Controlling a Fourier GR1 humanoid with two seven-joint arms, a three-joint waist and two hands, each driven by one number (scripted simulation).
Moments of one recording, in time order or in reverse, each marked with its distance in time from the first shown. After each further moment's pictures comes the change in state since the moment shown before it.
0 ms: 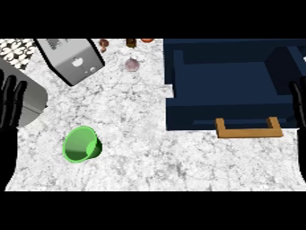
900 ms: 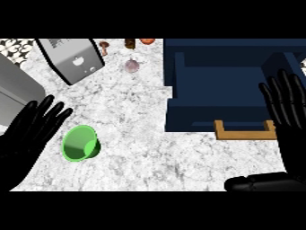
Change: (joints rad) left arm 0.047 0.135 -0.023 0.138 0.588 -0.526 -0.006; right arm -0.036 0.005 0.053 0.021 -0.113 0.083 0.116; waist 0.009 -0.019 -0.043
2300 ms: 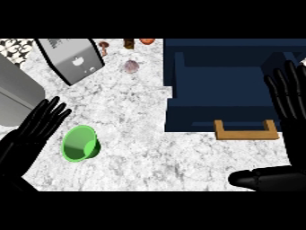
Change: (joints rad) left arm -0.009 -0.044 0.124 0.222 -0.140 -0.115 -0.023; right arm -0.056 0.007 -0.045 0.001 -0.013 0.018 0.036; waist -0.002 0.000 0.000
